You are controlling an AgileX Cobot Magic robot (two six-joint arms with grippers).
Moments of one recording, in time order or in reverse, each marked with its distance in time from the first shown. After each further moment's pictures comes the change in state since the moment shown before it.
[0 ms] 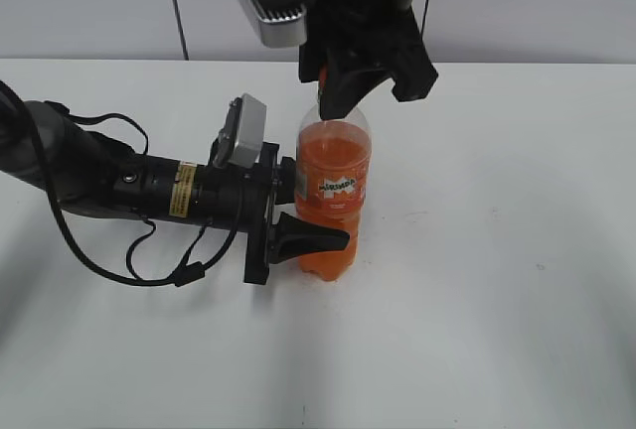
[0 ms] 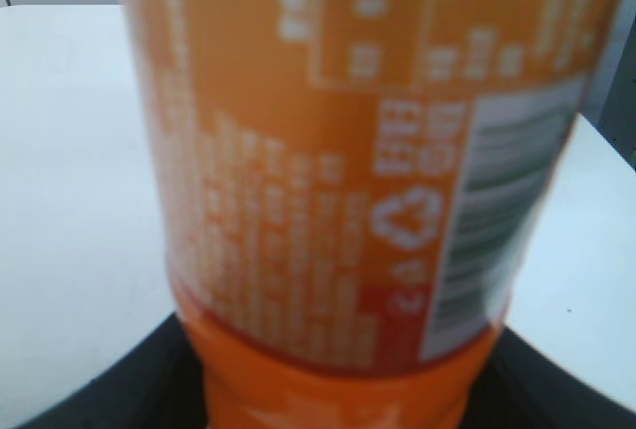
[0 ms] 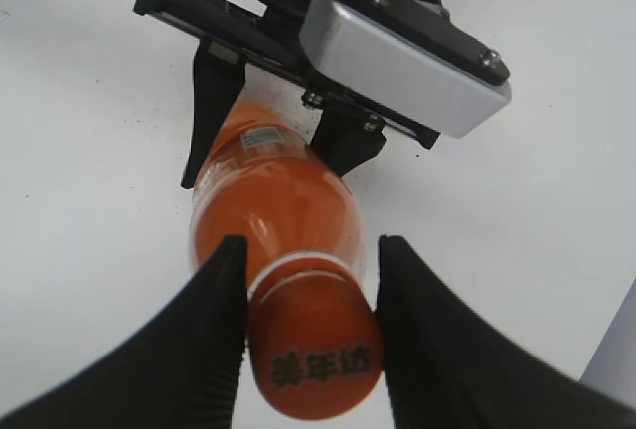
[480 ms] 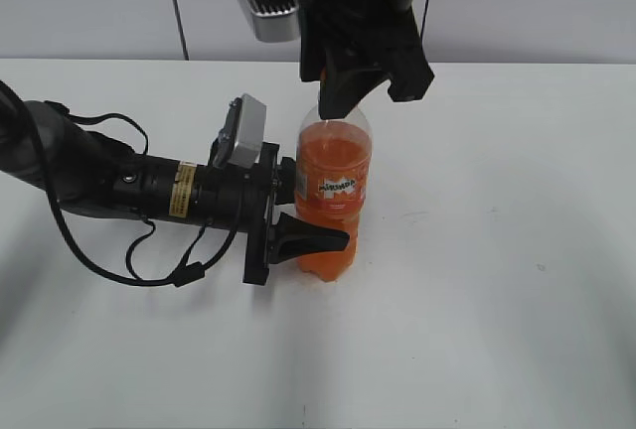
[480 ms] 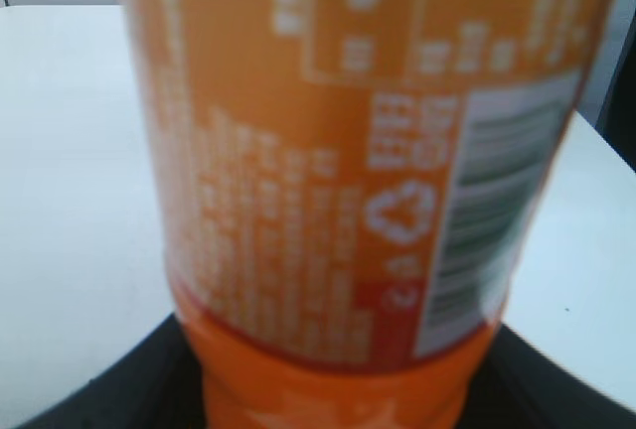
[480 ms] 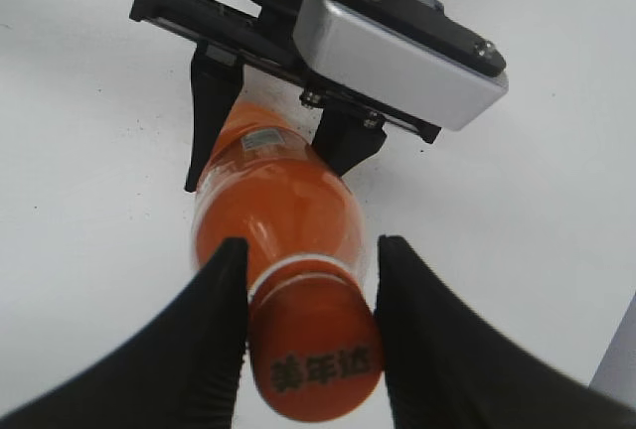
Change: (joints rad) left arm 0.000 0.000 0.000 0.001 -0.001 0.000; right arm 0.001 0.000 0.000 0.000 0.000 0.049
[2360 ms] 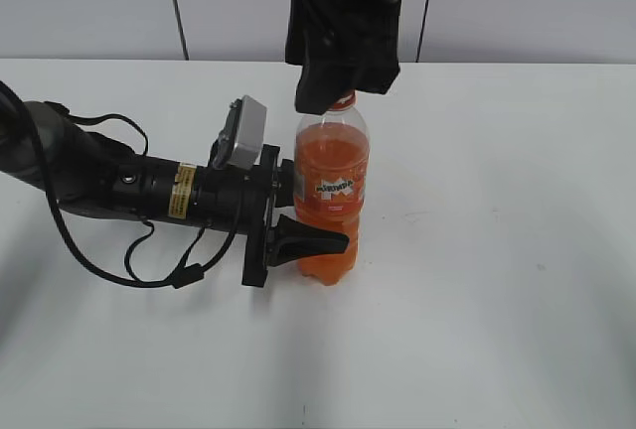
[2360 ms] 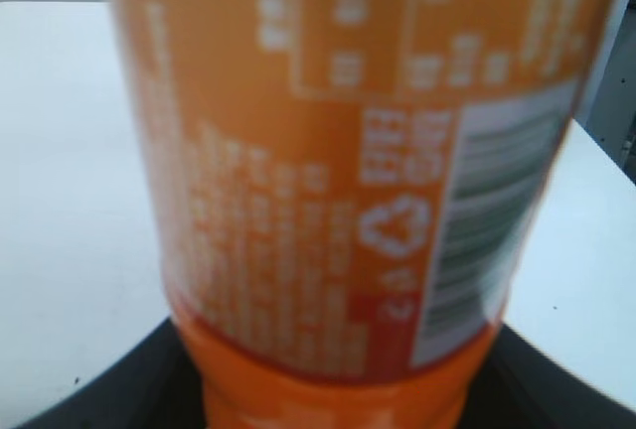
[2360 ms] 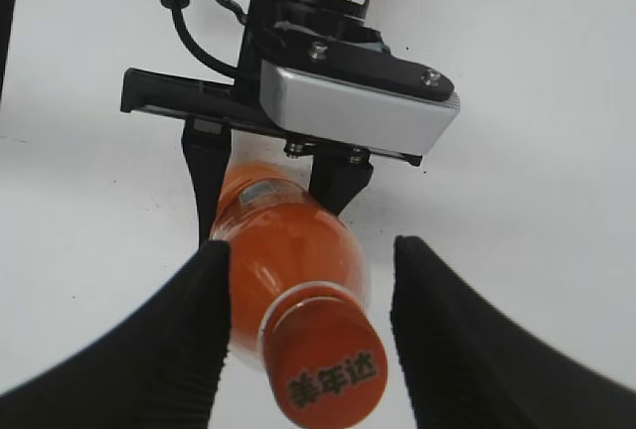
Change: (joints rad) left arm 0.000 0.000 0.000 0.011 -0.004 -0.009; right arm 0.000 -0.020 0.000 0.081 -0.026 0.207
